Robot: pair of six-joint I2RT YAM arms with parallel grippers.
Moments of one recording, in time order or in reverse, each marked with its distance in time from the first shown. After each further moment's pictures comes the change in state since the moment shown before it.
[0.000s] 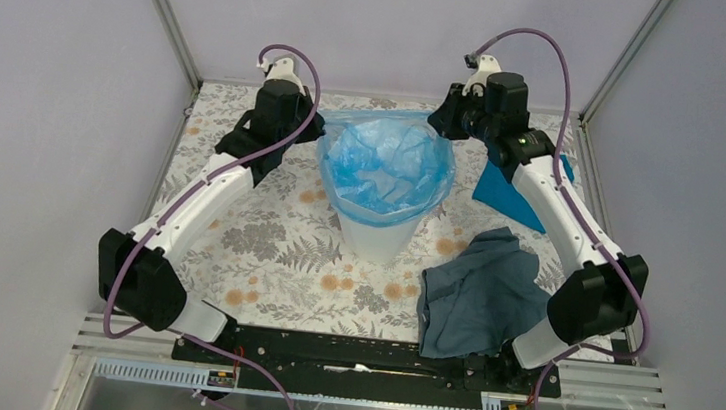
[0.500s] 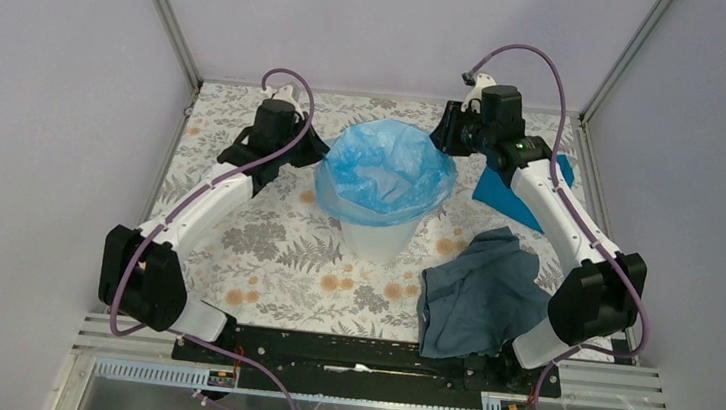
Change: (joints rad) left arm 0.064 0.002 -0.179 0.040 0.273 -0.125; right arm -0.011 -0.001 -0.068 -0.102 0.019 0.030
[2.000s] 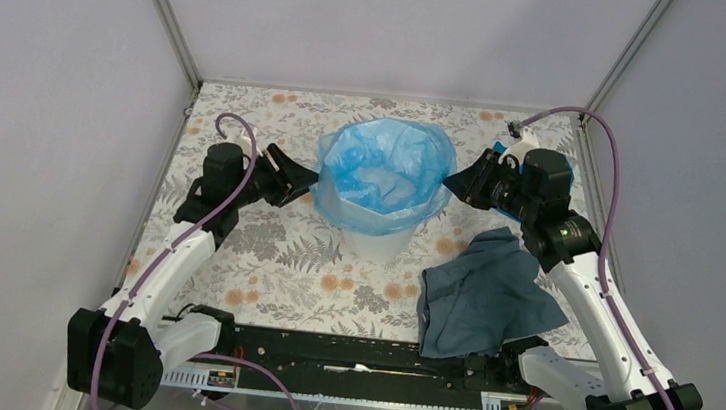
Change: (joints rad) left arm 0.158 -0.401 -0.383 0.110 0.355 -0.317; right arm -0.002 -0.547 -0.402 0.029 -0.076 0.266
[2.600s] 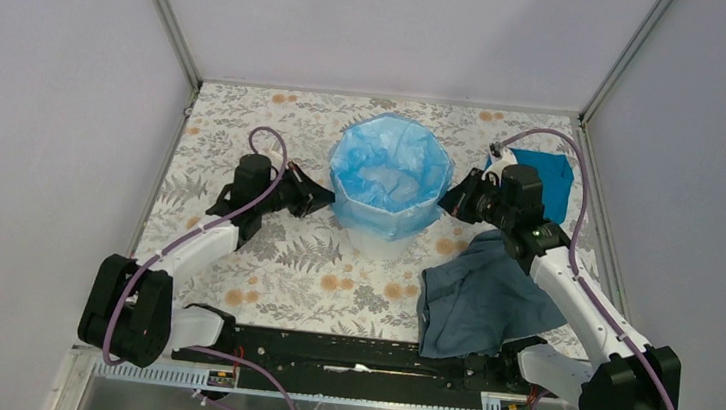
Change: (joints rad) left arm -0.096 0.205 -0.122 0.316 0.061 -0.143; right arm 0.000 0.075 -0.229 0.225 -0.028 0.055
